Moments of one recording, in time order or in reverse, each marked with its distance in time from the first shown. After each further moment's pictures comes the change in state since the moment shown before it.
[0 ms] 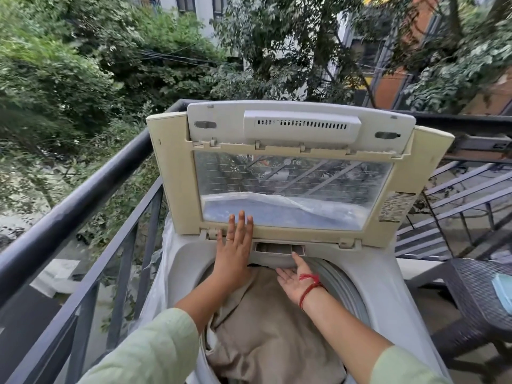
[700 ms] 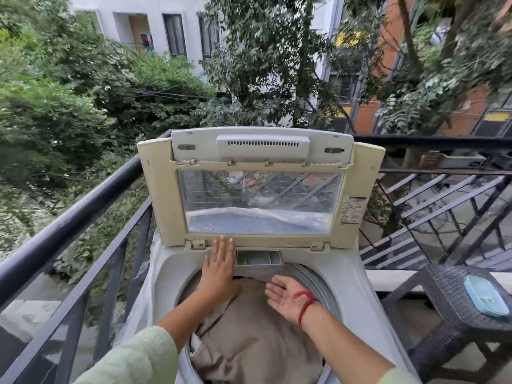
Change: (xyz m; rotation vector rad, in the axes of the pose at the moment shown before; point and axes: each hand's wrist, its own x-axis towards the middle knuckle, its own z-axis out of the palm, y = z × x) left_hand -0.040 0.024 -0.015 -0.117 -0.120 -0.026; right_hand -0.059 -0.011 -0.045 -0.321 -0.119 0.052
